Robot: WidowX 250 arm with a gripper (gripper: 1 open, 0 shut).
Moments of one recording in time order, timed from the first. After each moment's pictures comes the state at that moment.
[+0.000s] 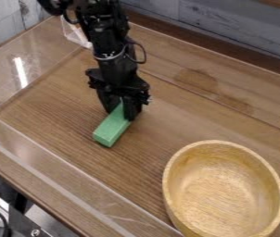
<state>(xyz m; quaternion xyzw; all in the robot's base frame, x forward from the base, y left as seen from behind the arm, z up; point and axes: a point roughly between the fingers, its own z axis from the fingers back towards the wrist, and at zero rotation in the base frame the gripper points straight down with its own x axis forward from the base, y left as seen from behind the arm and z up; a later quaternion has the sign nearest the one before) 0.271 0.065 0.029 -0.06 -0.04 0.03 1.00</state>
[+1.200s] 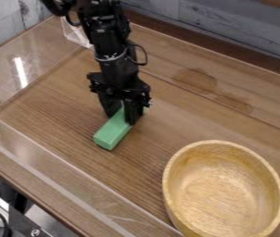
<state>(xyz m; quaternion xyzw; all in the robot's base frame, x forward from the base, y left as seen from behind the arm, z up) 0.268 0.061 0.026 -0.07 -0.01 0.03 1.00</state>
